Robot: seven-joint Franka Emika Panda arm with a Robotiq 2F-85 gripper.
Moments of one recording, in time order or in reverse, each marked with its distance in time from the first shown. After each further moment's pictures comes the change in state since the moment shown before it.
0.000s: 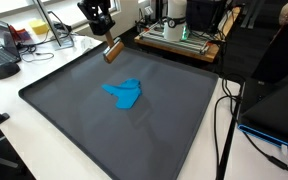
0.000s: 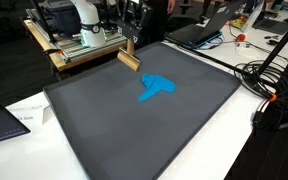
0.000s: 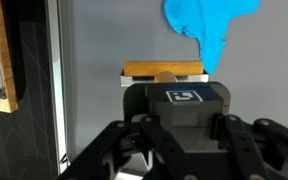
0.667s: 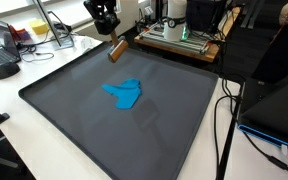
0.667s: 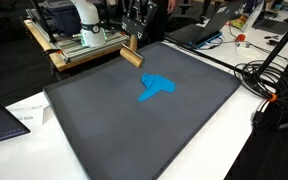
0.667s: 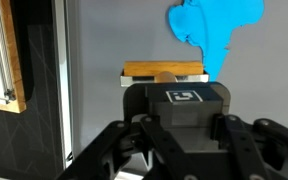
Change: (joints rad) arm 0.024 -0.013 0.033 0.002 -0.029 -0.036 0.058
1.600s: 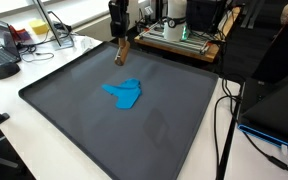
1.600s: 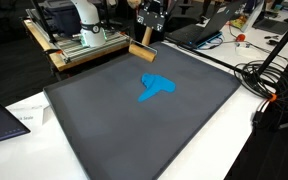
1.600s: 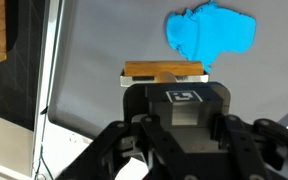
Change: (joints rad) arm 0.113 0.000 0.110 0.008 -0.204 -0.005 -0.002
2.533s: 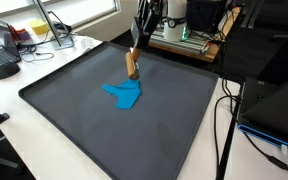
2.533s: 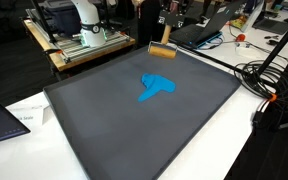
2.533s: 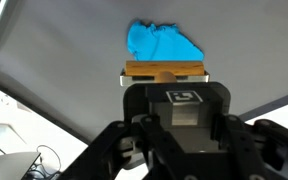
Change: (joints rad) arm 0.096 0.004 0.096 -0.067 -0.152 0.171 -0.082
